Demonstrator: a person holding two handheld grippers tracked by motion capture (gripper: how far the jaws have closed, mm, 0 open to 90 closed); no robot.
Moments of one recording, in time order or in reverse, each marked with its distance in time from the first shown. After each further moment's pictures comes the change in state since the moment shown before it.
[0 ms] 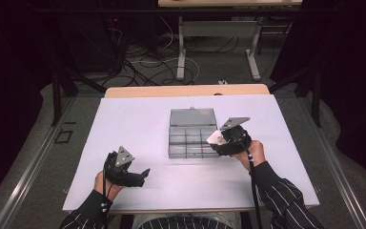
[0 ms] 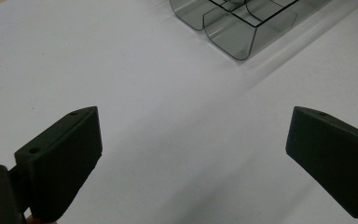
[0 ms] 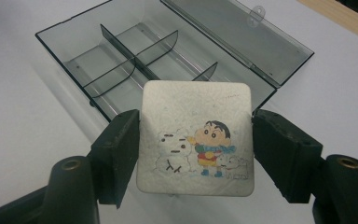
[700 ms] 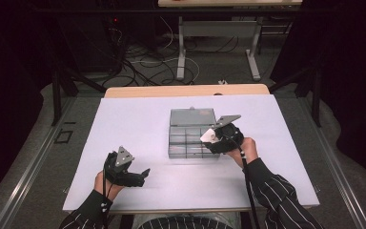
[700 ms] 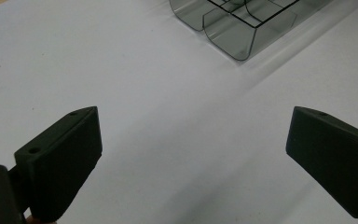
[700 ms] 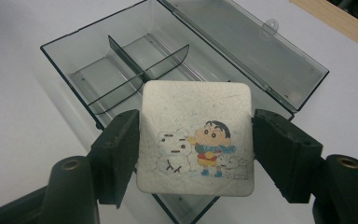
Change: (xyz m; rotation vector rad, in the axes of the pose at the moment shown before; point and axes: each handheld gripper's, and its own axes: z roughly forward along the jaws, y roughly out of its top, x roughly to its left) left arm 0.000 0.000 0.000 0.001 -0.001 0.005; right arm 0.007 0.014 0.015 -0.001 0.015 -0.032
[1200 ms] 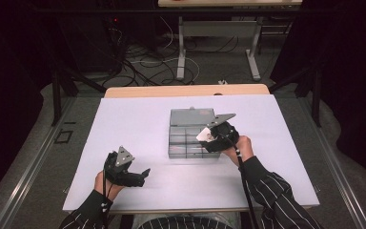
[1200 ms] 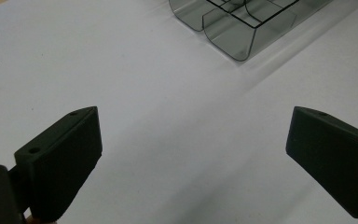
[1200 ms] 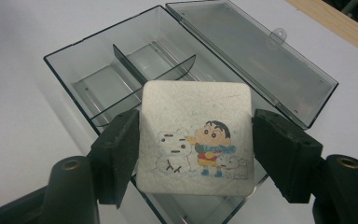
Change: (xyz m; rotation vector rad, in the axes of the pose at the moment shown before) left arm 0.000 0.000 0.000 -0.002 -0.001 -0.001; right arm 0.004 0.009 0.009 0.004 0.009 -0.014
